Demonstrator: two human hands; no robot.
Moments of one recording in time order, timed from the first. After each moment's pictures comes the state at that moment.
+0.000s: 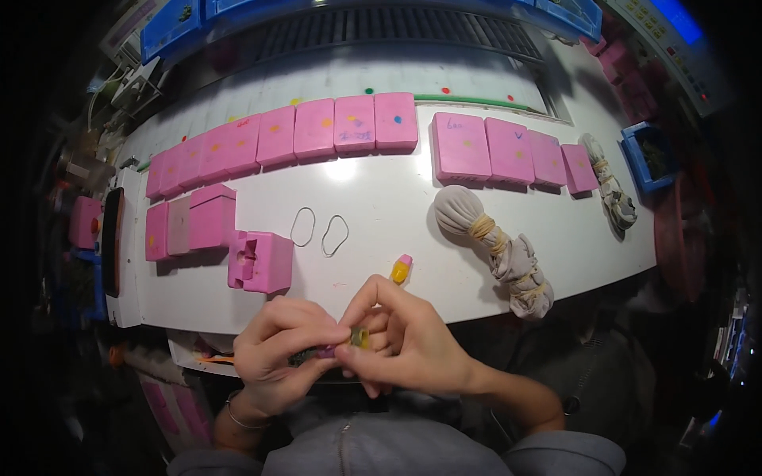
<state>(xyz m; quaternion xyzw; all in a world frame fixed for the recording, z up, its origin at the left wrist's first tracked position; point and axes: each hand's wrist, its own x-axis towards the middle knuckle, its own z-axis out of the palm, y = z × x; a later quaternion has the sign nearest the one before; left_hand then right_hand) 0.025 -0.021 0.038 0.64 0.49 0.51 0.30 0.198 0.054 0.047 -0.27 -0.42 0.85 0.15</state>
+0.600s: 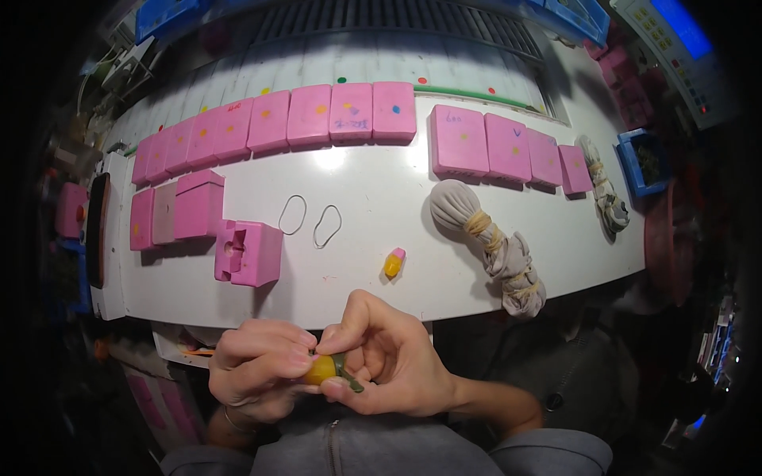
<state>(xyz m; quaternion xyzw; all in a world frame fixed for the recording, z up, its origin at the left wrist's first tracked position) 0.026 -0.032 0.039 0.63 0.42 0.60 0.25 0.192 0.035 0.036 -0.14 -0.37 0.88 0.26</state>
